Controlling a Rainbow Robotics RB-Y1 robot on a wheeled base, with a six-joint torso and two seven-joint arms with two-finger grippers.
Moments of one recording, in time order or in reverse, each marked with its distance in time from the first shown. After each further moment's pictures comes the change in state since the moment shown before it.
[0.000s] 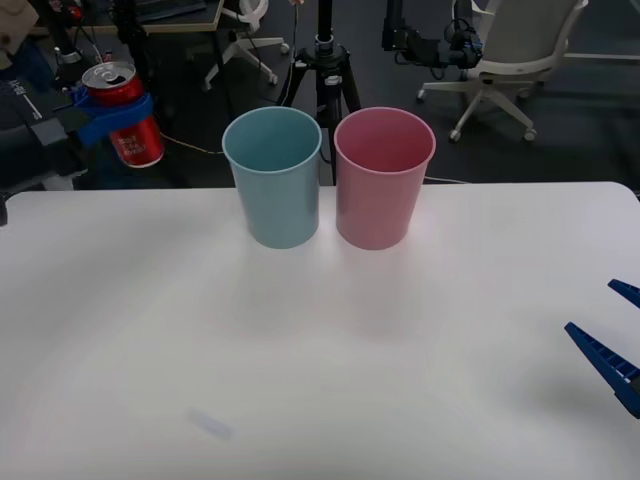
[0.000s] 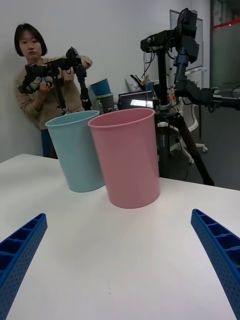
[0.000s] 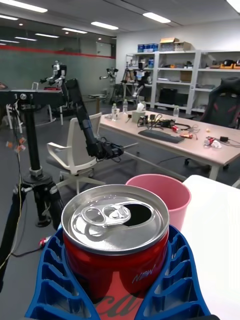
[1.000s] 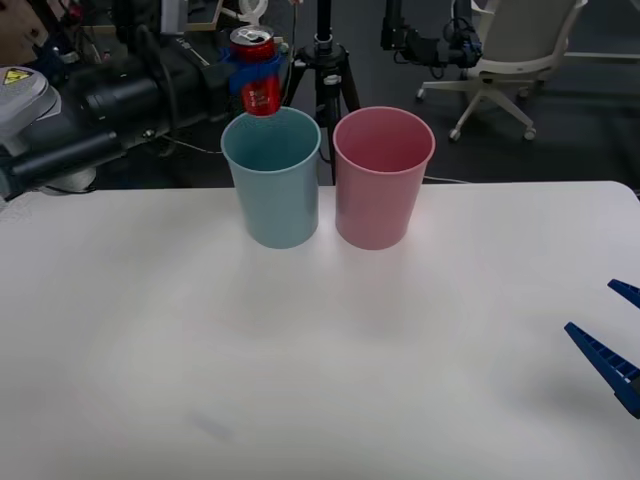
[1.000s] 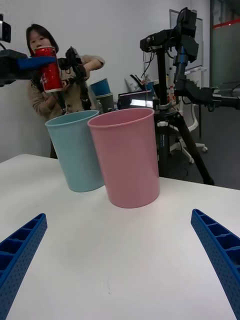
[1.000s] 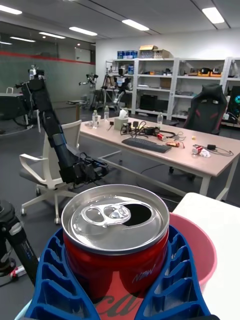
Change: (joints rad) right arm 0.000 0.000 0.000 0.000 0.000 0.000 0.000; left arm -0.616 -0.402 -0.392 0.540 -0.132 -0.021 -0.006
